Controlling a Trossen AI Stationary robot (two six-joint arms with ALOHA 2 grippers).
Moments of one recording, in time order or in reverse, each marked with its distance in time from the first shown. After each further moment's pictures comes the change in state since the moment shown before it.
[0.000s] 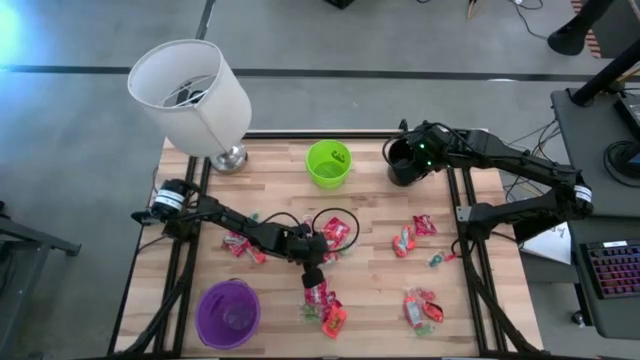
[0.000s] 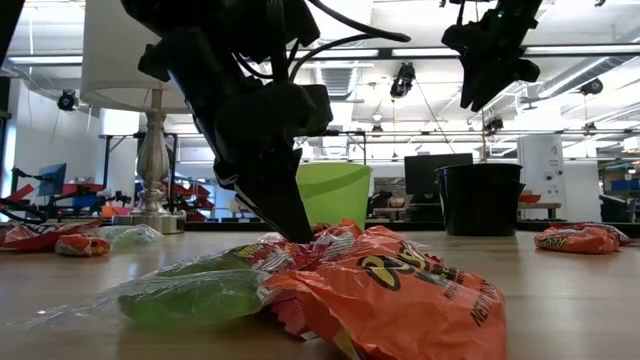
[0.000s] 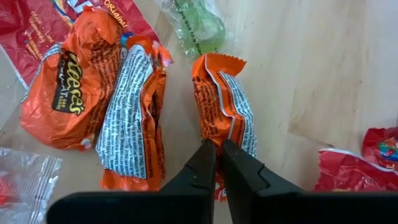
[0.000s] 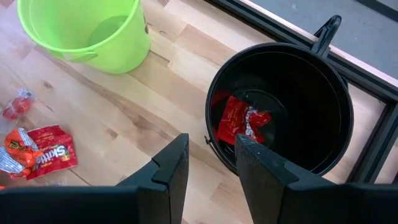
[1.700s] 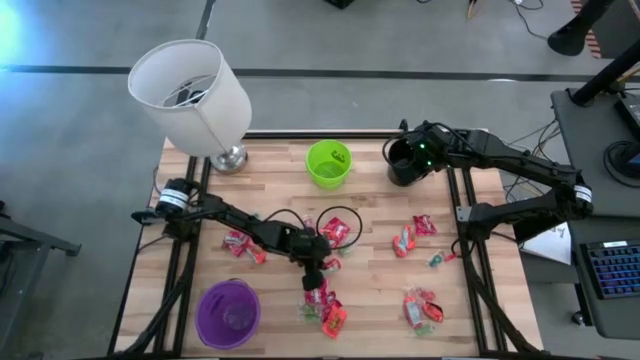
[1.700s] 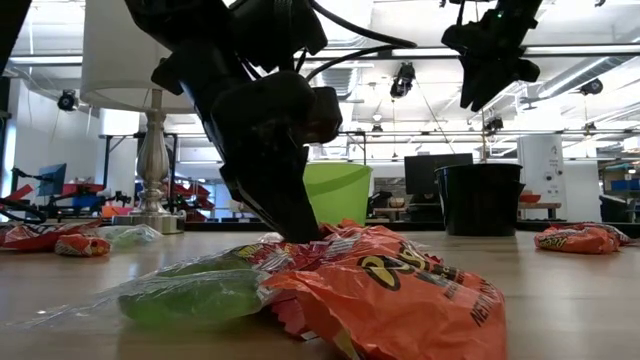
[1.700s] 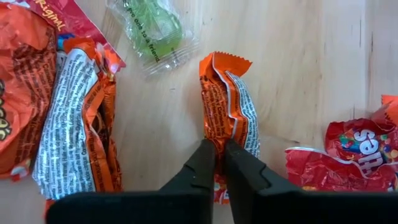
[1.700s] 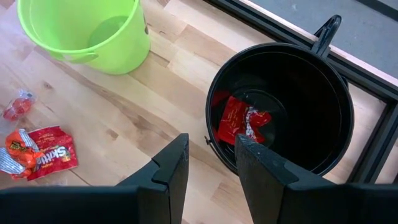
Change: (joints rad) left arm 0.046 0.037 0.001 0.069 0.139 0.058; right arm 0.000 0.000 0.000 0.001 0.000 0.004
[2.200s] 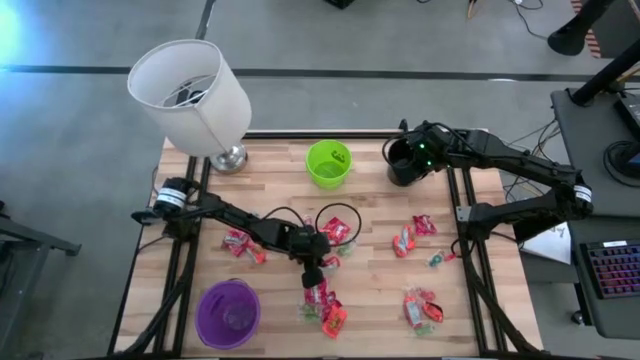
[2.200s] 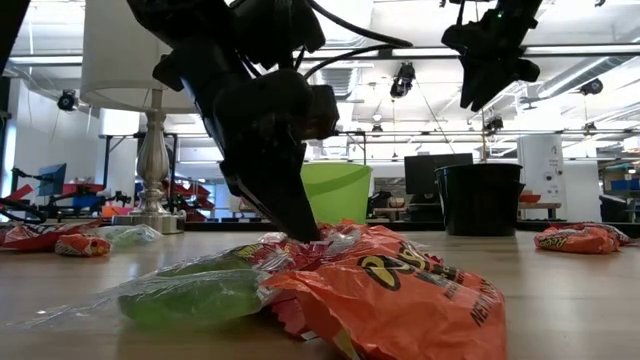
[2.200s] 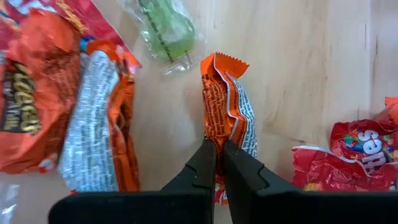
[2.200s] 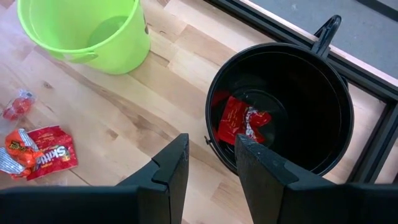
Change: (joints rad) left arm 0.003 -0.047 -0.005 -0.021 0.005 -0.003; right arm 0.000 0.000 0.000 0.000 0.000 -0.002
